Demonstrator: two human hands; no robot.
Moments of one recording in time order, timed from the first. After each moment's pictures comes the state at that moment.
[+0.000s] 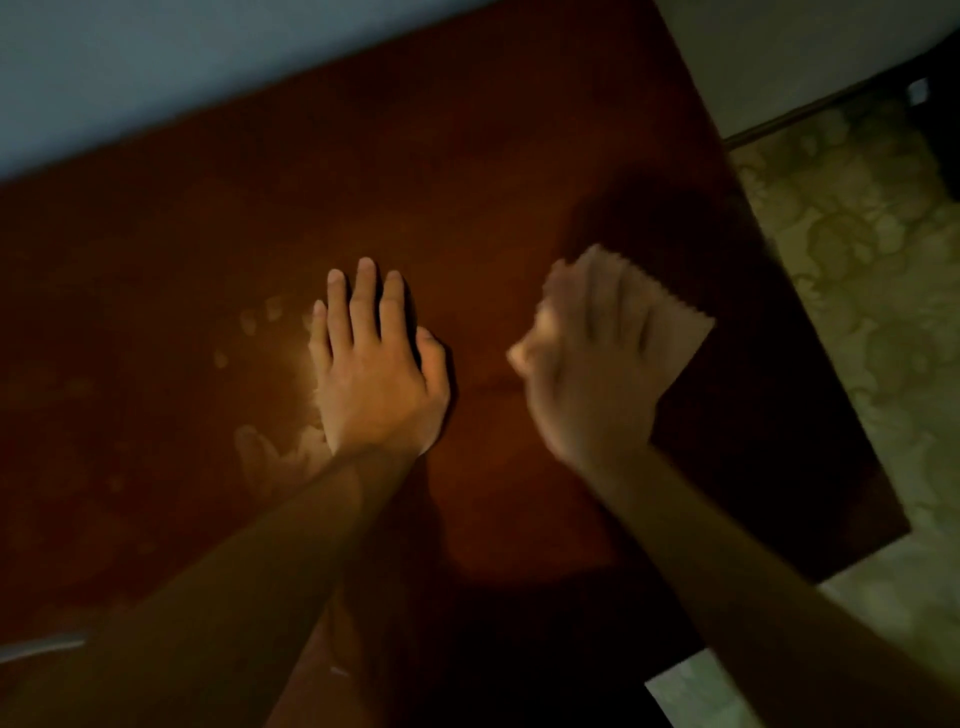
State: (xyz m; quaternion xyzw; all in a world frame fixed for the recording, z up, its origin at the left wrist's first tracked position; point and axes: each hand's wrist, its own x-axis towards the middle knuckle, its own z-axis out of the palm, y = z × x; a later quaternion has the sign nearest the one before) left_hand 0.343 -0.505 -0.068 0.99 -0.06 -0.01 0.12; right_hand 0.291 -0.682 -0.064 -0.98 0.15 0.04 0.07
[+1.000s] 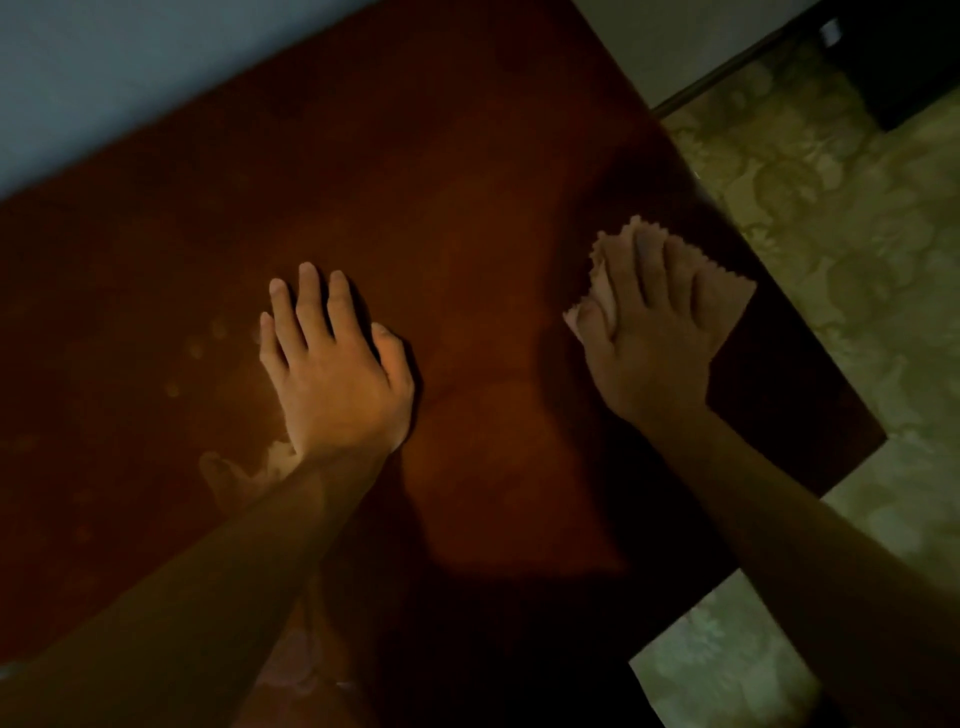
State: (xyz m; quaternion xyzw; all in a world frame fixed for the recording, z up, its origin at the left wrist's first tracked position) left_hand 0.341 -0.504 -0.071 0.99 -0.09 0.03 0.11; right_hand 0.258 -0.743 -0.067 -0.96 0.26 0.04 0.07
